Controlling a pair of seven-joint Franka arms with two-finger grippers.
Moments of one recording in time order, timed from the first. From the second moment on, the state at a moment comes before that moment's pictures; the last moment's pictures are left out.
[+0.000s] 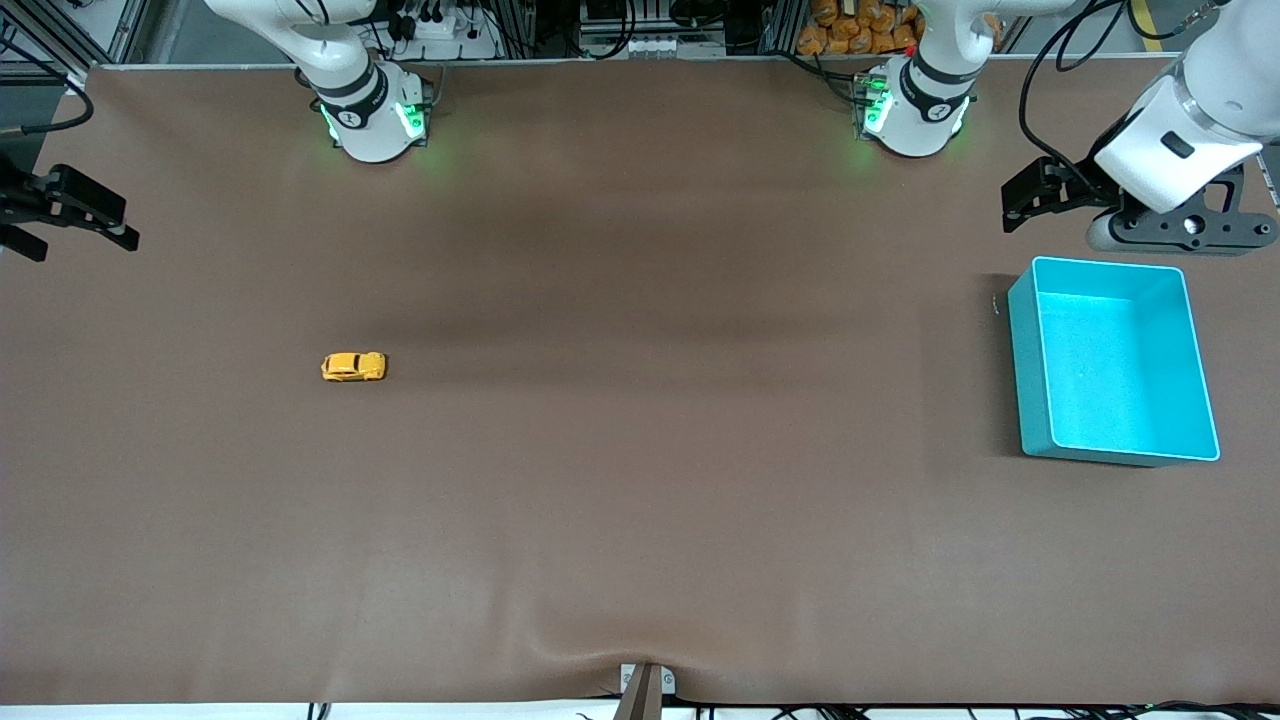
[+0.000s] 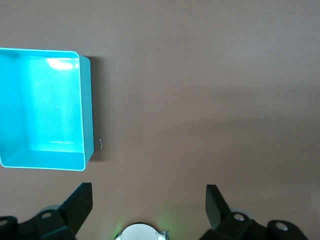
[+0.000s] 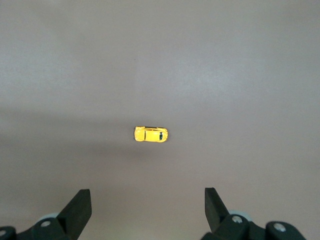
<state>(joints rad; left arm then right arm) -0.08 -0.03 -0.12 -1.57 -0.03 1.45 -0.14 0.00 -0.04 -0.05 -1.55 0.04 1.51 -0.13</state>
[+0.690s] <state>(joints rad) -0.08 -0.03 -0.12 -1.57 -0.03 1.45 -0.14 -0.01 -0.04 -0.04 -1.55 0.04 1.51 -0.13</state>
